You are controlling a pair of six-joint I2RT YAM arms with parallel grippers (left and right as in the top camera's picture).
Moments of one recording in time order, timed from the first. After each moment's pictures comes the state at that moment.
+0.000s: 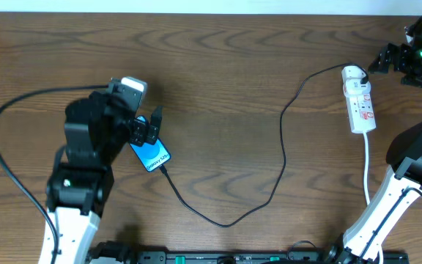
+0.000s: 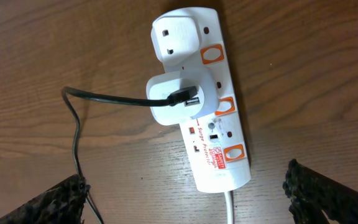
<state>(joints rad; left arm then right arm) -0.11 0.96 0.84 -0.36 0.18 0.22 -0.43 2.37 2.49 -1.55 -0.32 -0.16</state>
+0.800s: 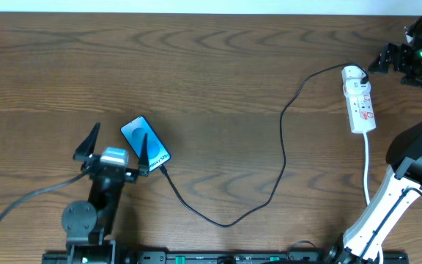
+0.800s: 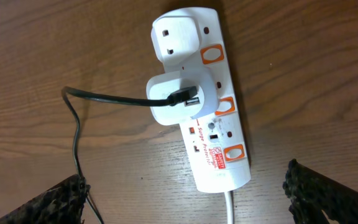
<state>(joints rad) -0.01 0.27 0.17 0.19 0.17 0.17 -0.43 2.37 2.49 -1.55 -0.32 -0.16</state>
